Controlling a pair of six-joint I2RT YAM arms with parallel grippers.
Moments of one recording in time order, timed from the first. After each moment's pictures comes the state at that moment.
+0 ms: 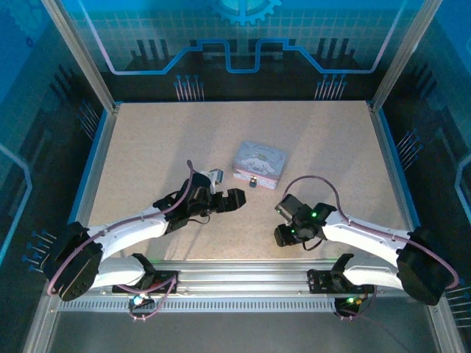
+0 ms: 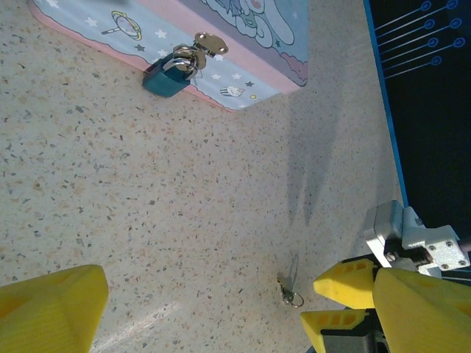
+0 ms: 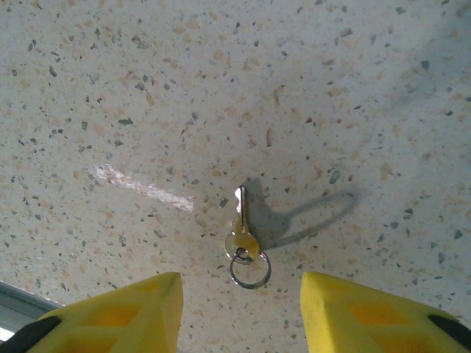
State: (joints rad) left arm -0.70 1.24 0.59 0.06 0.22 -0.87; right arm 0.81 1.17 0.59 -0.73 -0.03 0.56
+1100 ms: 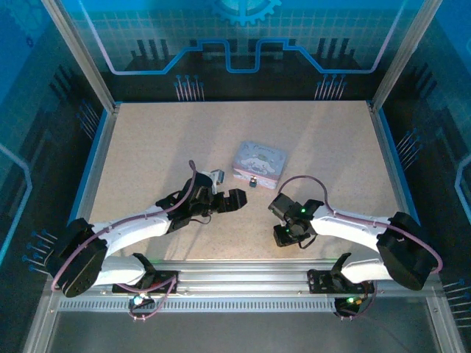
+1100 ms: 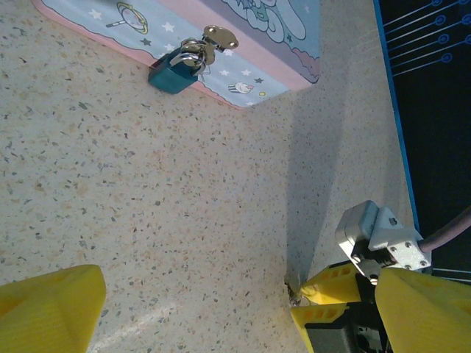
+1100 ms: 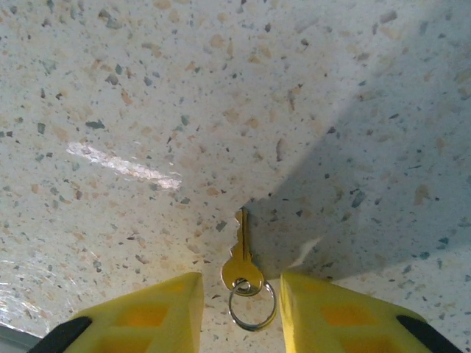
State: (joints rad) left arm -0.70 1.27 0.59 0.08 0.22 -0.87; right arm 0.82 1.31 0.62 -0.71 -0.03 0.54
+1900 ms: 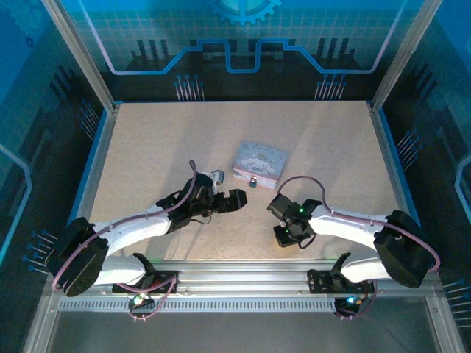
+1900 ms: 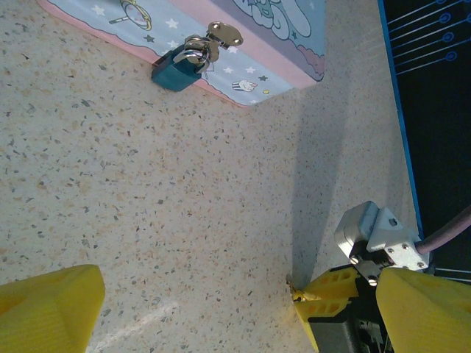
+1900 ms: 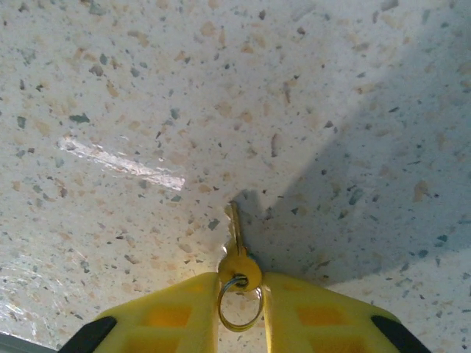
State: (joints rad) left arm -0.70 1.28 0.59 0.08 0.22 -0.87; right arm 0.83 1.33 0.62 -0.72 -0.02 0.54
